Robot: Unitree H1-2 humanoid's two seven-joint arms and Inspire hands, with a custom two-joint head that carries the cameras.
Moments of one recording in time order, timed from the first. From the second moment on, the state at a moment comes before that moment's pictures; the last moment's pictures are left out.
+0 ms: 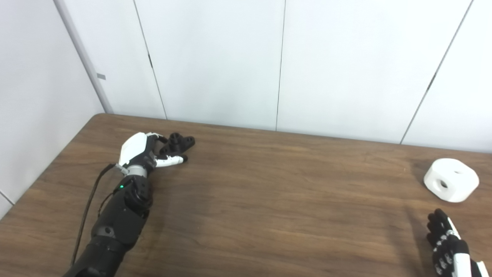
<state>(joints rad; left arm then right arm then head) -0.50 0.43 -0.05 0.52 0.54 0.30 0.15 0.19 -0.11 -0.15 -0.21 0.11 -0.04 0.11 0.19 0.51</state>
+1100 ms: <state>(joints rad) -0.53 0.43 -0.06 0.59 0.49 0.22 0.22 0.19 -0.11 -0.15 -0.21 0.11 -0.04 0.10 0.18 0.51</state>
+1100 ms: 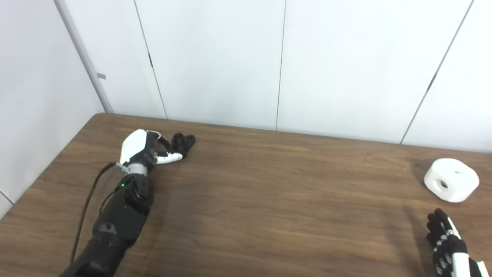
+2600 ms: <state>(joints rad) -0.19 0.37 -0.33 -0.04 0.68 0.13 0.05 0.19 -0.09 -0.08 -0.21 0.03 -0.07 0.03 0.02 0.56</state>
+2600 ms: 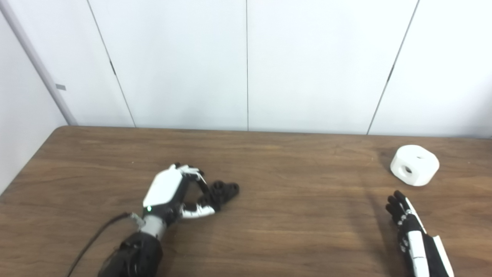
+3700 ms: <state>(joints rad) -0.06 0.29 -0.47 -0.20 0.81 0.00 -0.06 0.17 -0.09 -0.07 -0.30 0.01 0.05 -0.02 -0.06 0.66</state>
